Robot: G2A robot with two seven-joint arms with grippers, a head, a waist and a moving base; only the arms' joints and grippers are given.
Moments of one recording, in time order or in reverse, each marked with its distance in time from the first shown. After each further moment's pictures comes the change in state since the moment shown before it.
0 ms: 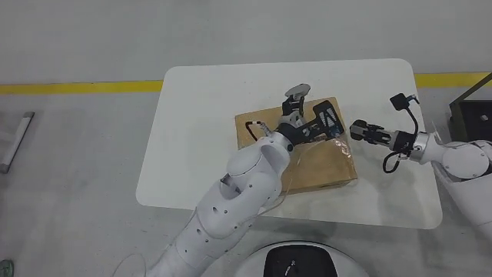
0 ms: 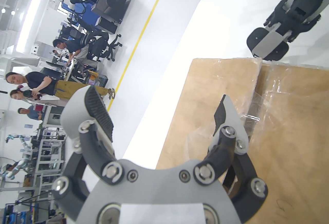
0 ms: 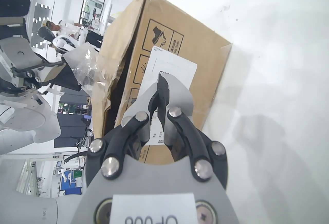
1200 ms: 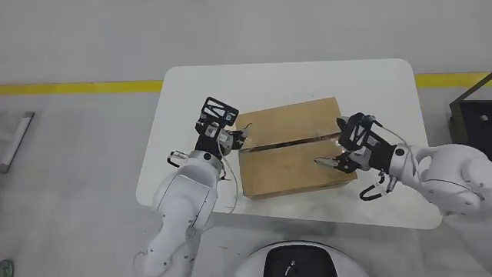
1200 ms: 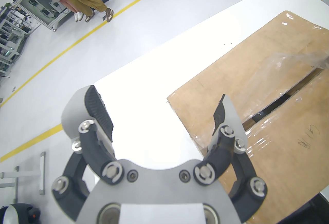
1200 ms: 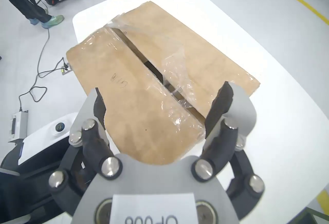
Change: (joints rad) left arm 0.368 0.044 -0.464 -0.359 -0.237 0.092 -0.285; right arm -0.197 0.024 -0.015 -0.747 -0.894 0.061 -0.169
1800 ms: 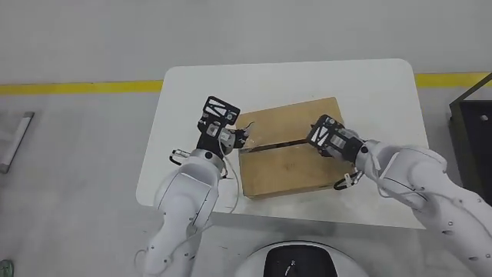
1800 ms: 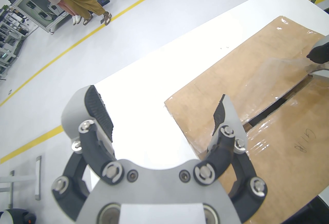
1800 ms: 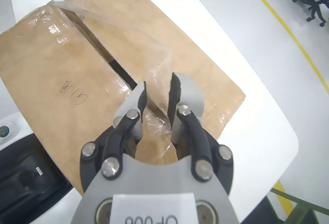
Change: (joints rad) left arm -0.011 0.000 0.007 0.019 -0.020 -0.003 0.020; right arm 0.138 -0.043 -0.221 0.057 -0.344 0.179 -0.020
